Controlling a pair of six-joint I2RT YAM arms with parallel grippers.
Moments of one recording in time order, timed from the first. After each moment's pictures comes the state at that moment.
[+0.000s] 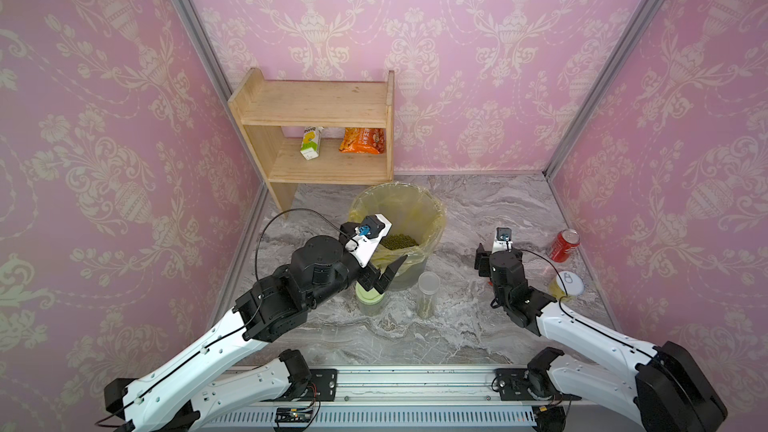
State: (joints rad) left arm -0.93 0.86 1.11 -0.52 -0.16 0.04; right arm 0.53 1.12 0.41 0.26 0.67 0.21
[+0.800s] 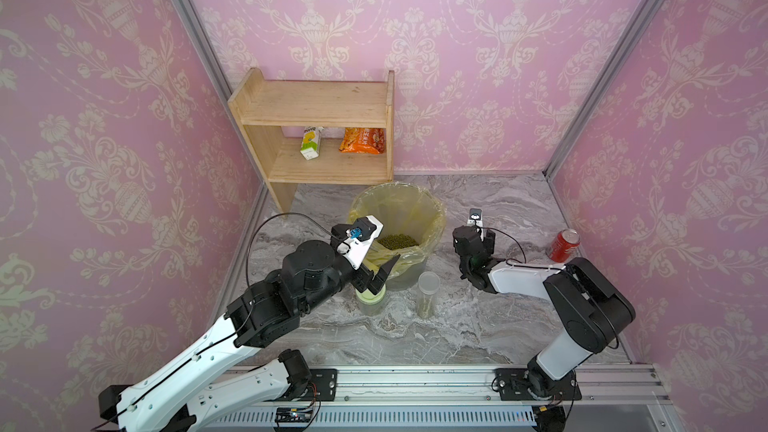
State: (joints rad) left arm -0.93 0.84 1.09 -0.55 -0.20 0.05; right arm 0.53 1.66 0.72 0.40 0.83 0.24
